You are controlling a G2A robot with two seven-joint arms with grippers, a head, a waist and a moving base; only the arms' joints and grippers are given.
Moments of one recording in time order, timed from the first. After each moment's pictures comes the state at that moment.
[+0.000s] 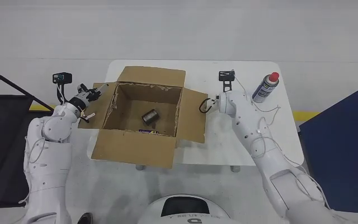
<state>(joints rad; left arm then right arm) 1.28 -1.17 -1.74 -1.36 0.76 -0.38 -0.56 -0.90 -1.39 1.06 -1.10 -1.32 0.47 0.97</state>
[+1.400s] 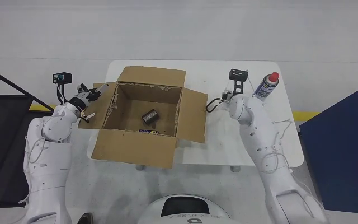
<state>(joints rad) 1.28 -1.17 -1.74 -1.36 0.76 -0.38 -0.56 -1.14 -1.37 1.30 -1.49 -1.25 0.42 0.91</state>
